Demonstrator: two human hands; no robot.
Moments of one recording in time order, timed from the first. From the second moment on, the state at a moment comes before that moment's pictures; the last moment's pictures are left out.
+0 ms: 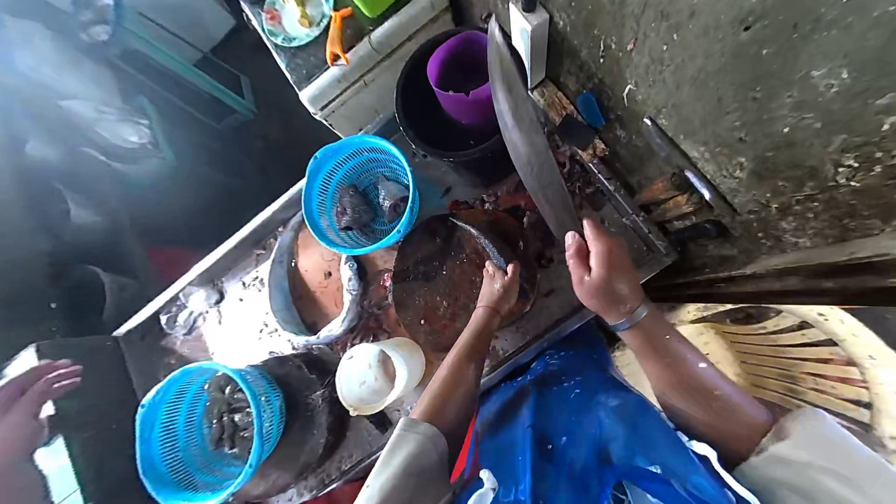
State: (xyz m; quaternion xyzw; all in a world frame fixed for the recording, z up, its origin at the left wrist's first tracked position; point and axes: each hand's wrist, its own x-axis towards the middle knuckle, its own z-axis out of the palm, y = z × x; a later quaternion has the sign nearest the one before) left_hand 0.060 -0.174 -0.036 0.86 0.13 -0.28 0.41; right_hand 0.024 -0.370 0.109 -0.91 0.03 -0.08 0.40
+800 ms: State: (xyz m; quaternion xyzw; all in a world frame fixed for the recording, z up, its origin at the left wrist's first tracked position) left_hand 0.093 -0.162 -0.009 0.95 0.05 -0.24 0.21; right_hand -0.035 -0.390 -0.015 -0.88 0.18 0.19 0.39
